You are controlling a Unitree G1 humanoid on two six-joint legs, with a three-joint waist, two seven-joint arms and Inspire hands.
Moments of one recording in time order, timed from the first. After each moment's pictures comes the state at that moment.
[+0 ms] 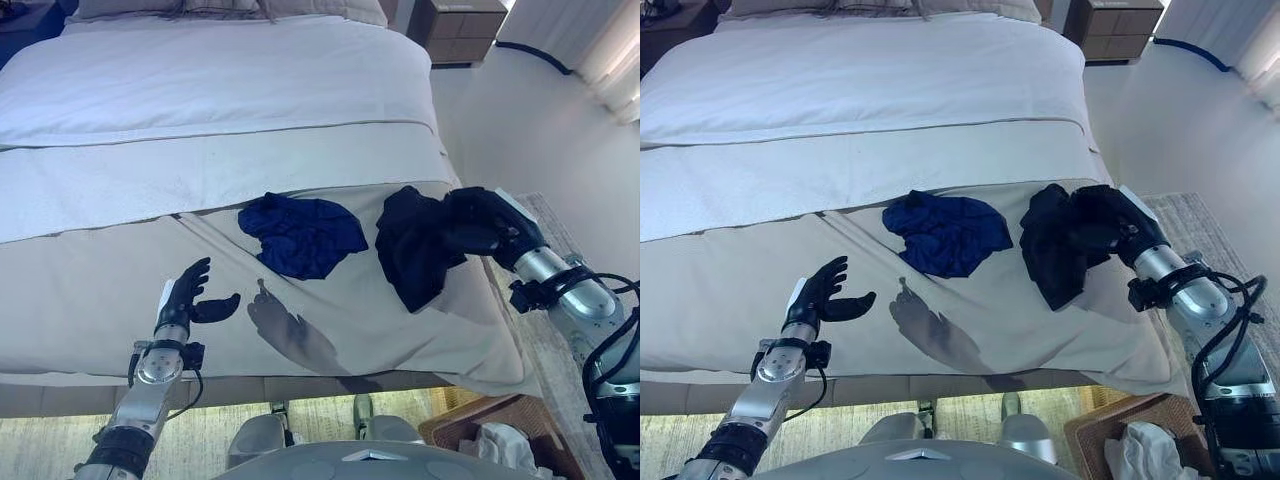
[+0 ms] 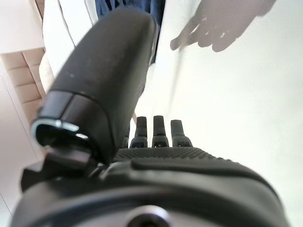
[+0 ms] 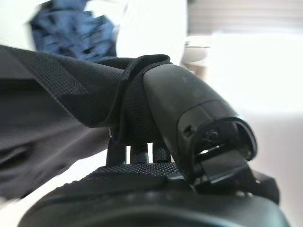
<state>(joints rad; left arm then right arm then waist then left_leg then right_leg) 0.06 0.45 -0.12 0.39 -0.19 -0.07 0.18 0.00 -0.73 -0.11 -0.16 0.51 0.13 0.31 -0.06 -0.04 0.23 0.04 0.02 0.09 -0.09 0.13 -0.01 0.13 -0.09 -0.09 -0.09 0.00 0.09</state>
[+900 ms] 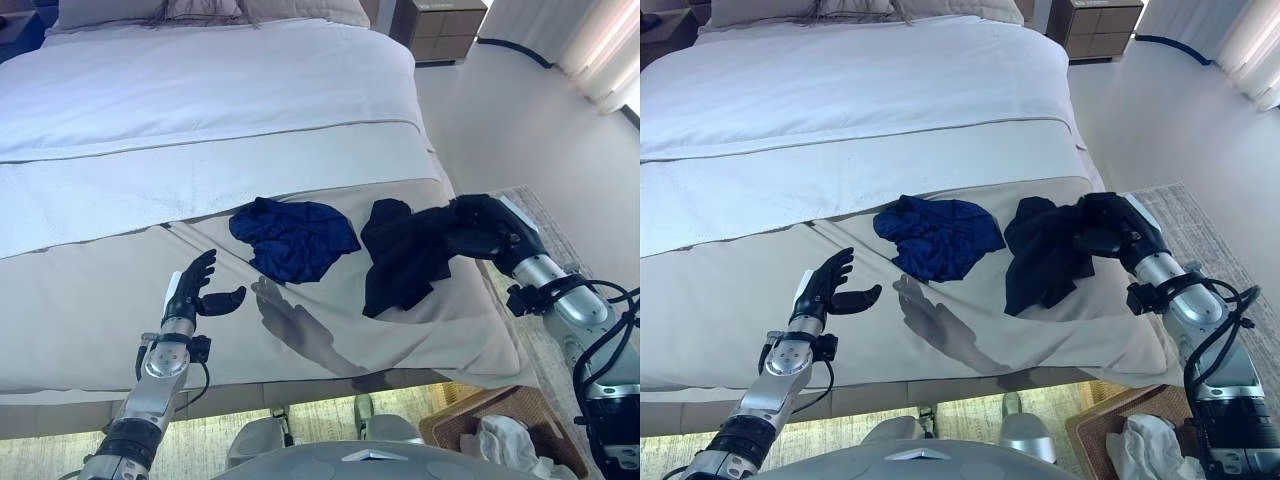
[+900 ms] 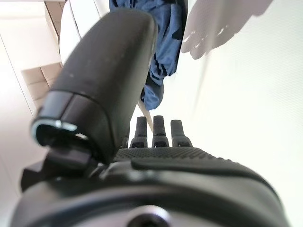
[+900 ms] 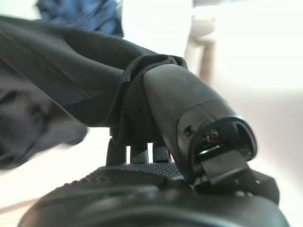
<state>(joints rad) 0.02 0.44 -0.12 0.41 -0.15 -0.09 0.19 0.00 -0.69 -0.11 0.00 0.33 0.16 0.23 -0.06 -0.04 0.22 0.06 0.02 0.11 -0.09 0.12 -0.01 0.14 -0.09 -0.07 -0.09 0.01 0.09</state>
